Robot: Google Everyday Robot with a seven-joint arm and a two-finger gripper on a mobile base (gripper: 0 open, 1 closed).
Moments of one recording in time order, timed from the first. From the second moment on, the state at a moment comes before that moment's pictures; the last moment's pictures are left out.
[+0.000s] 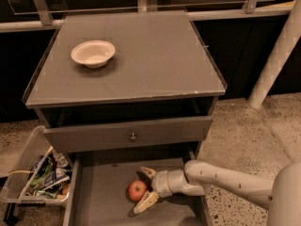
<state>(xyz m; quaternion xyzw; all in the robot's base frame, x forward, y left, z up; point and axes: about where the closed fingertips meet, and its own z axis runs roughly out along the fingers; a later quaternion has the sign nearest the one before) 0.477 0.034 0.390 -0.52 0.66 0.40 0.35</state>
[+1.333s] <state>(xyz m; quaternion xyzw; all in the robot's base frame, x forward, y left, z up) 0.477 0.034 0.390 -0.52 0.66 0.40 0.35</state>
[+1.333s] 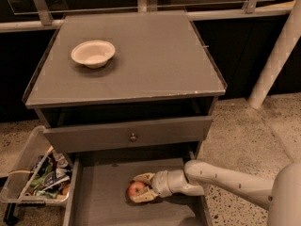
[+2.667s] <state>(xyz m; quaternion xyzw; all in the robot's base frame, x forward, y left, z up) 0.468 0.025 0.452 -0.55 0.64 0.41 0.35</state>
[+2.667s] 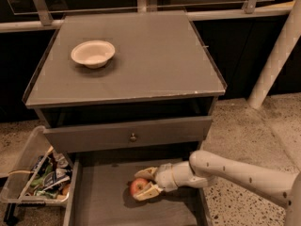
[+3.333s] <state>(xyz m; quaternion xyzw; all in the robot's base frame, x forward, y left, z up) 0.467 -0.007 0.550 -0.58 0.63 0.37 0.36</state>
